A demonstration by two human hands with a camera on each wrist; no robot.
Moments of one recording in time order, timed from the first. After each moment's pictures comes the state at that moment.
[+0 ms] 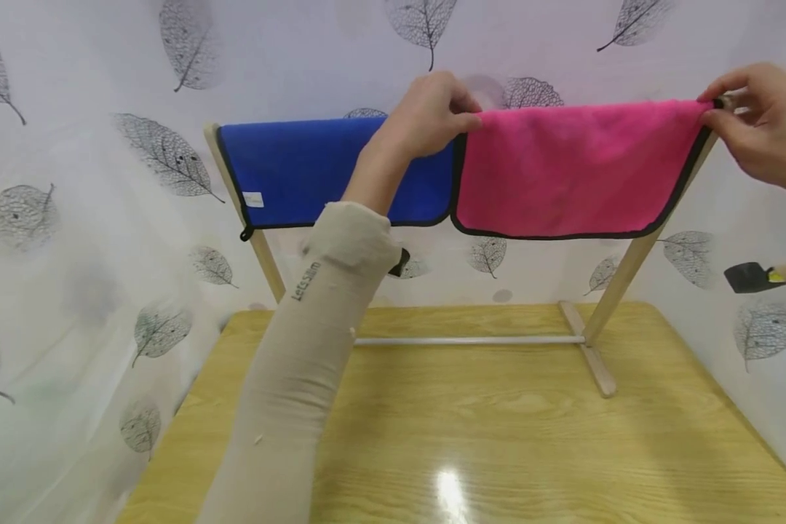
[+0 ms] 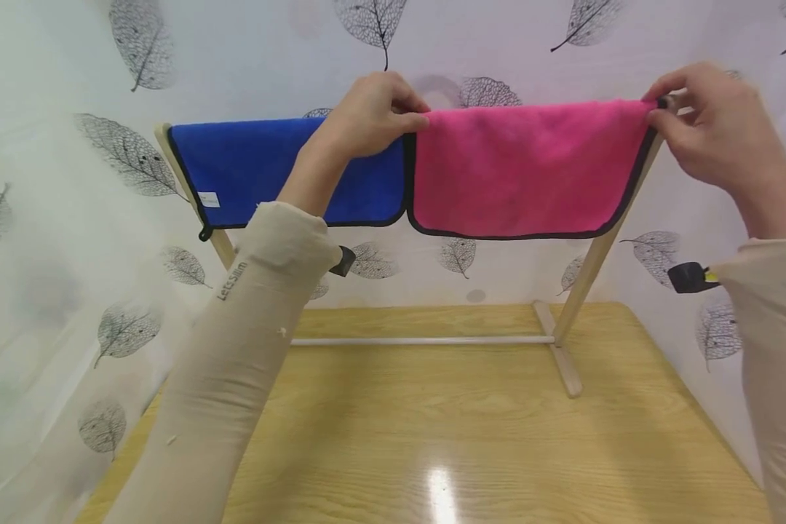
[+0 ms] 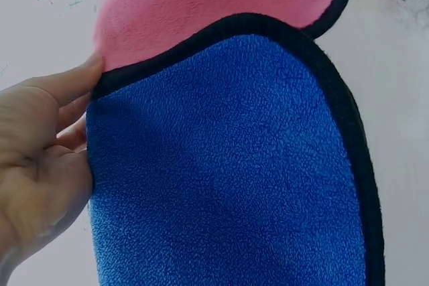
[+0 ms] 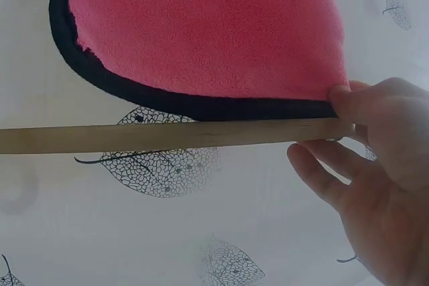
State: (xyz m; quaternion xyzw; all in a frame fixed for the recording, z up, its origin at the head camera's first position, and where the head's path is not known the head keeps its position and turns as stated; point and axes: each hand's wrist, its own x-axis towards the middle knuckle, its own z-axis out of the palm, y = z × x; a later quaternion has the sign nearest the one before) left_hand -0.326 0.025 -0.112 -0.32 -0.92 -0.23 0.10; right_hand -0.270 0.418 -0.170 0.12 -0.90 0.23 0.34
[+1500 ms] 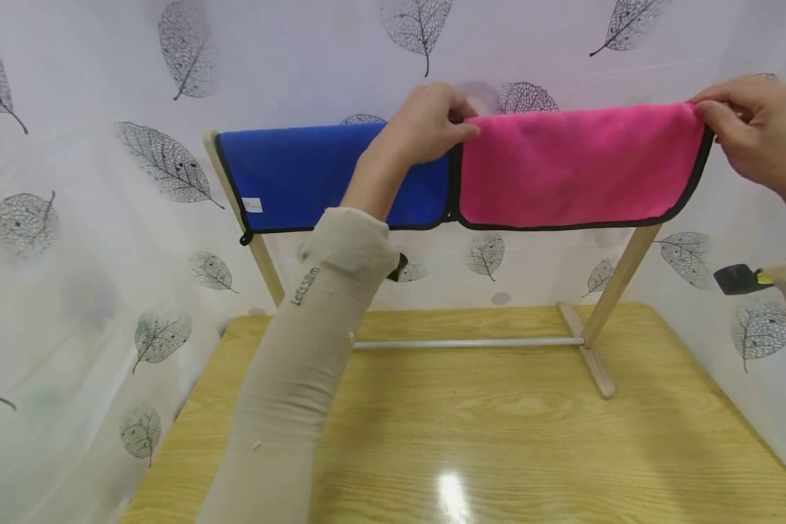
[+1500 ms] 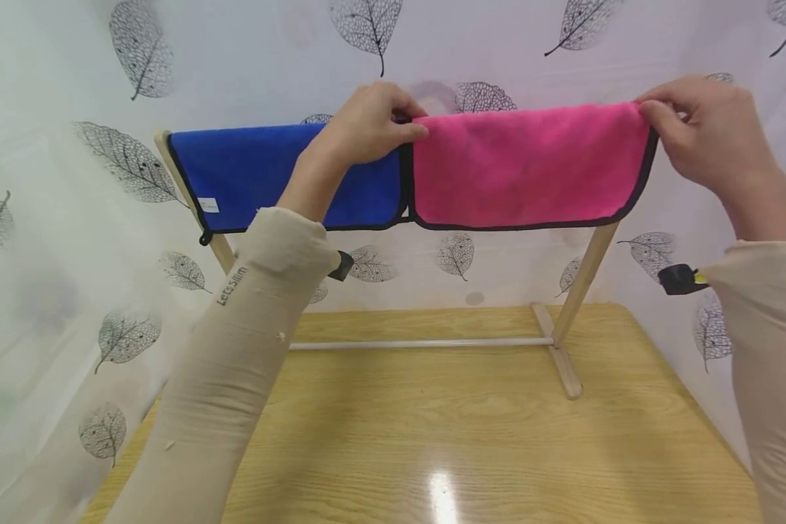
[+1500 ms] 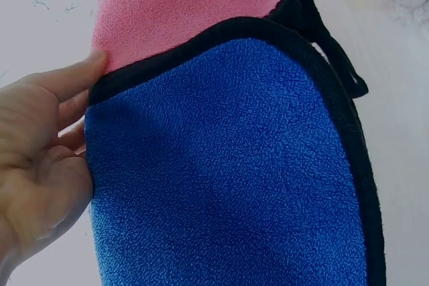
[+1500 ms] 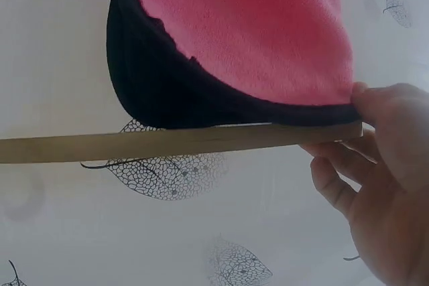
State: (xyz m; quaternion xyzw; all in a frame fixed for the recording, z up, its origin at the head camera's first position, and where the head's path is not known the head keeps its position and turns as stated) left_hand -0.323 0.028 -0.114 -0.32 -0.92 -0.21 0.09; right_hand -0.265 0.412 -0.166 0.06 -0.91 0.24 0.34
